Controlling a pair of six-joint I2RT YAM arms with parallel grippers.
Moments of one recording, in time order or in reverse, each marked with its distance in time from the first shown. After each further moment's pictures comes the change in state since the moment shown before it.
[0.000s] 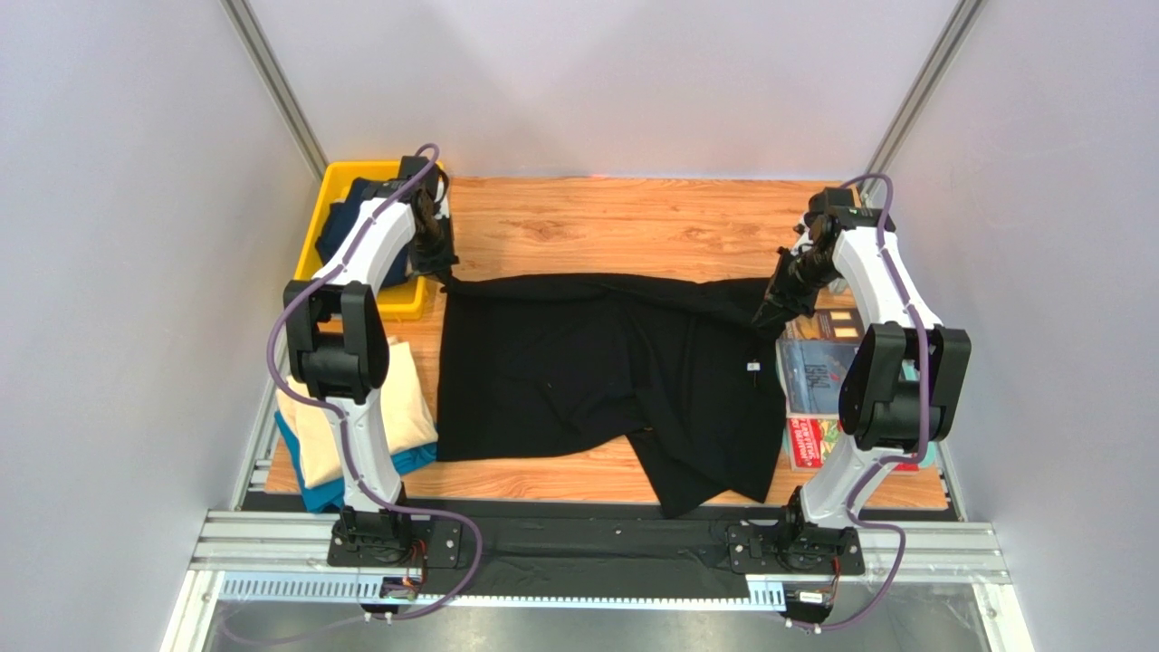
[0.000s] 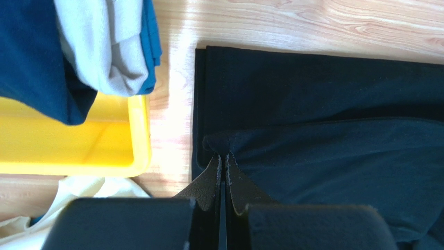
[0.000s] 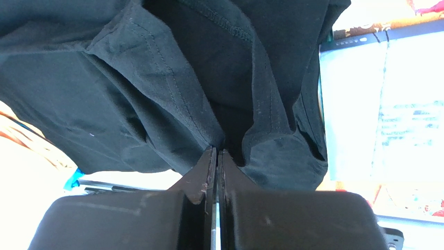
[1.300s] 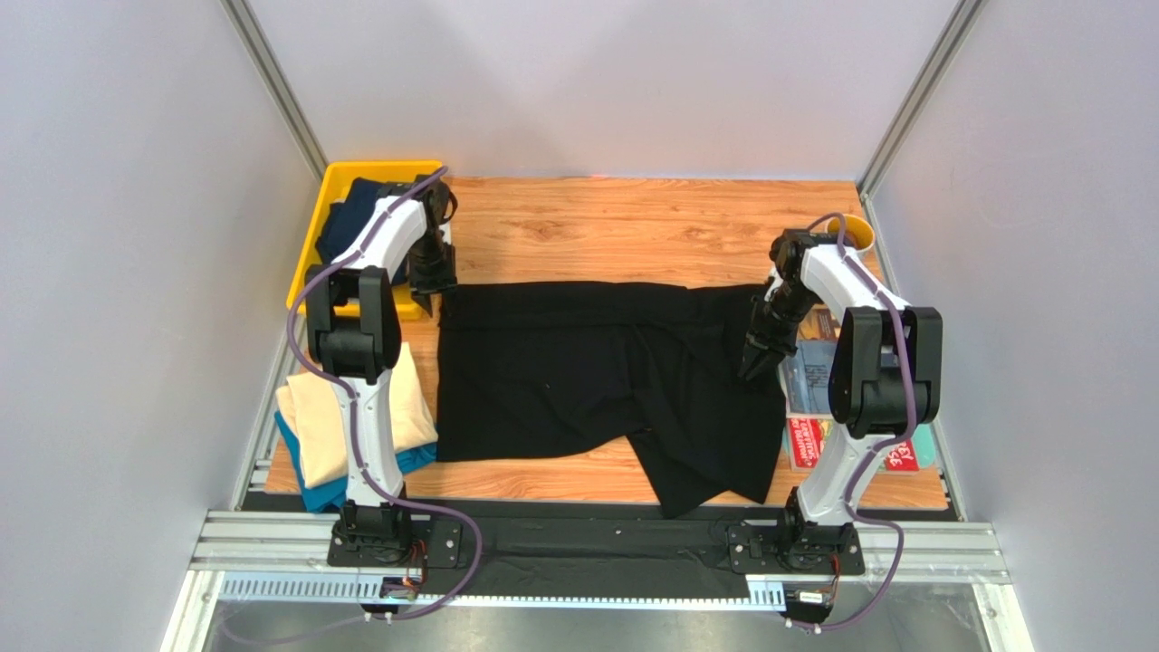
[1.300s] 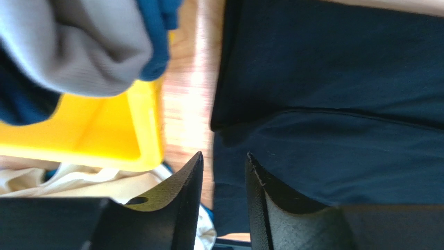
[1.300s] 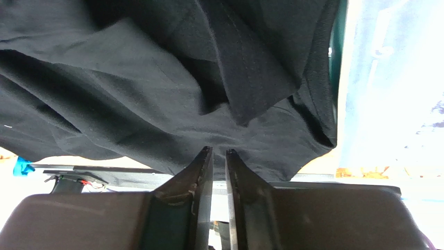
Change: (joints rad) left arm 0.000 0.160 0.102 -0.249 -0.074 0.002; right arm 0.082 0.071 -0.164 -0.057 0.066 0.010
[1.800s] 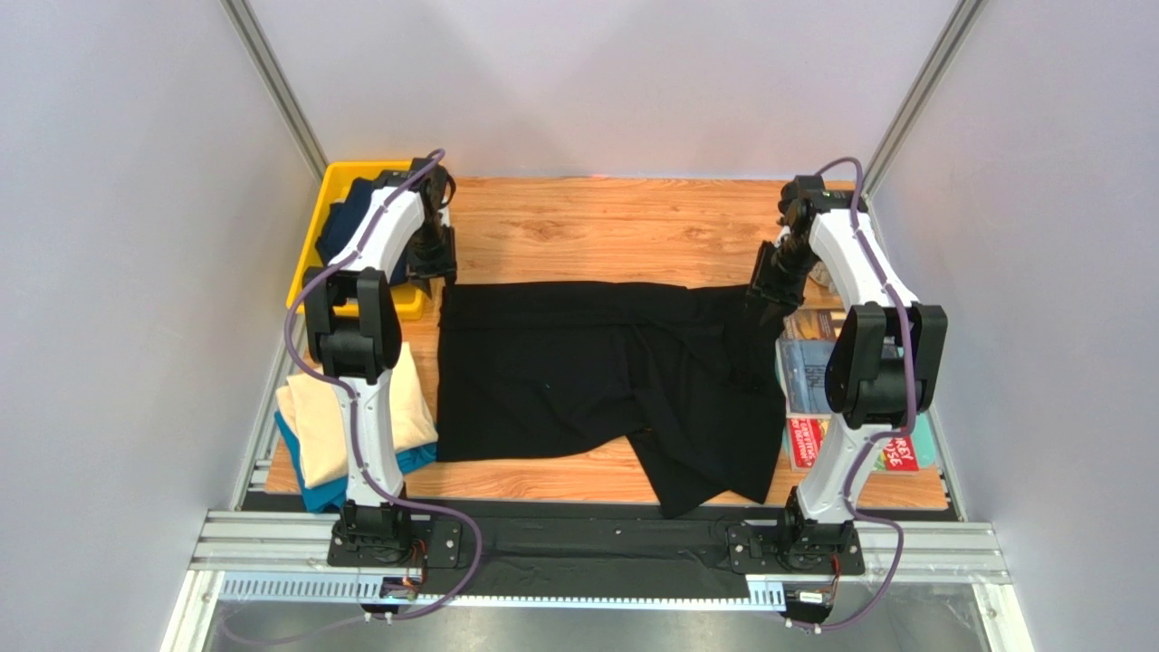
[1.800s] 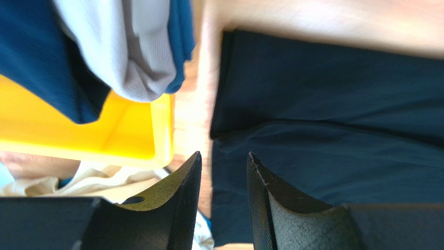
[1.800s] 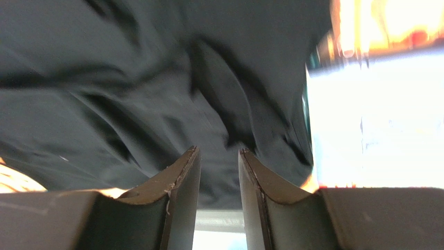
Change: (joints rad) left arm -0.005 0.000 0.083 0.005 -0.021 -0.003; right arm 0.000 0.044 0.296 -0.029 0.091 0.004
